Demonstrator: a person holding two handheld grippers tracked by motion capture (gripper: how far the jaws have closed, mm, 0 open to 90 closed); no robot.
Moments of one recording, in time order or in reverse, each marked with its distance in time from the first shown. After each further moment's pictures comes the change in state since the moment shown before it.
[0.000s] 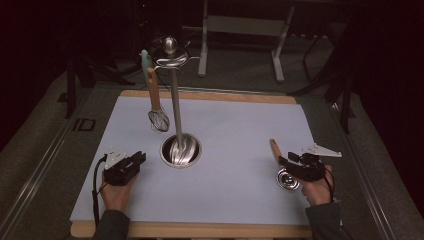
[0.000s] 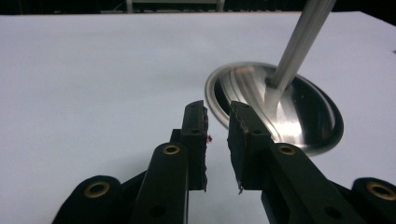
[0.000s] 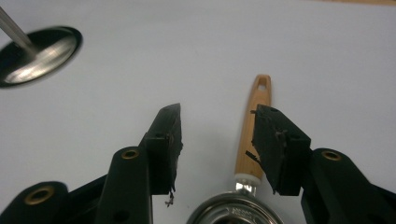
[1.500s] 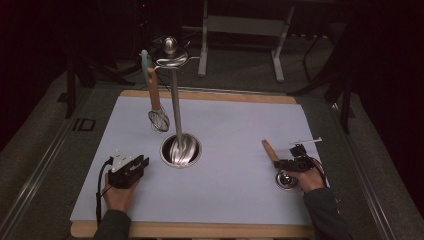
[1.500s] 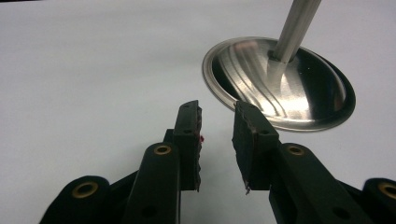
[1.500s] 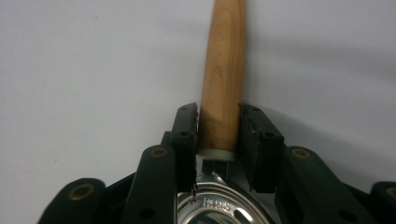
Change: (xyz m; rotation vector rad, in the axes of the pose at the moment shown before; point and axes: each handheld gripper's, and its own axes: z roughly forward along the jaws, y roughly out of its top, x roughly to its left) left arm -0.006 -0.009 0.007 0.039 0.015 0.048; right arm -0.029 -0.001 0.060 0.359 0.079 0.111
